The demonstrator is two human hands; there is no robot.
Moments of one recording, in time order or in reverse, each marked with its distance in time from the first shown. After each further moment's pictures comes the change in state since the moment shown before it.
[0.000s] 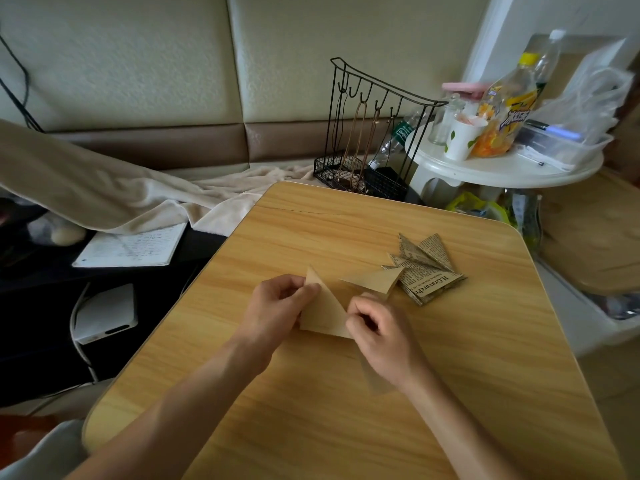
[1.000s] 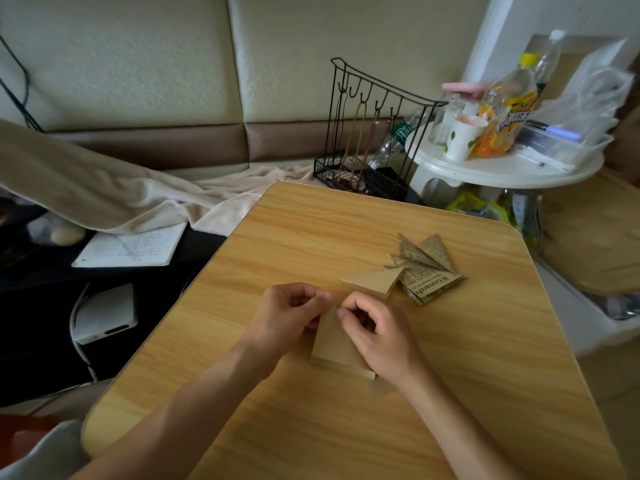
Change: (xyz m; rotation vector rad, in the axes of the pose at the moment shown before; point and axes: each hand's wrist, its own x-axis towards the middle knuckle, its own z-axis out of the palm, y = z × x) left_hand -0.005 -0.002 0.008 -0.001 -0.086 0.045; right_hand 0.000 0.003 0.003 0.024 -0.019 0.000
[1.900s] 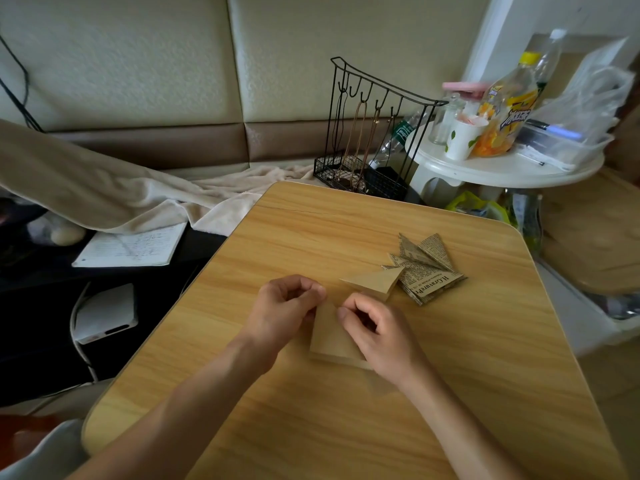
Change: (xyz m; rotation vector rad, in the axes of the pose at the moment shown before) left_hand 0.003 0.005 -0.002 -0.009 0.051 -0.007; right_hand 0.000 0.002 0.000 0.009 -0.020 -0.010
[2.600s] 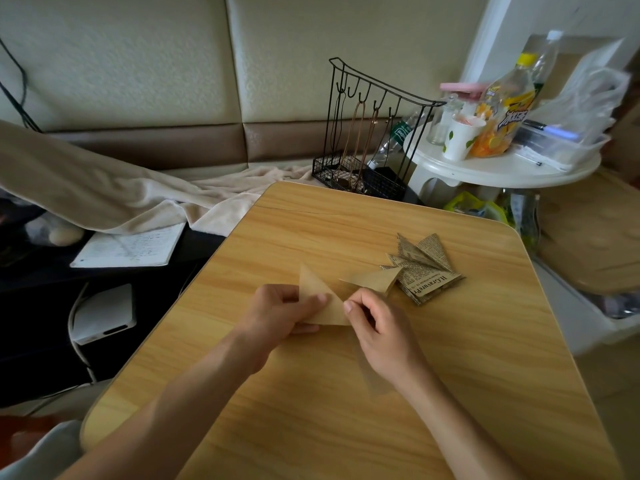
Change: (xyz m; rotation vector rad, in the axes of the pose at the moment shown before) left_hand 0.001 0.001 -0.008 -0.057 -0.077 -0.152; right_hand 0.000 0.007 0.000 -0.078 0.113 -0.012
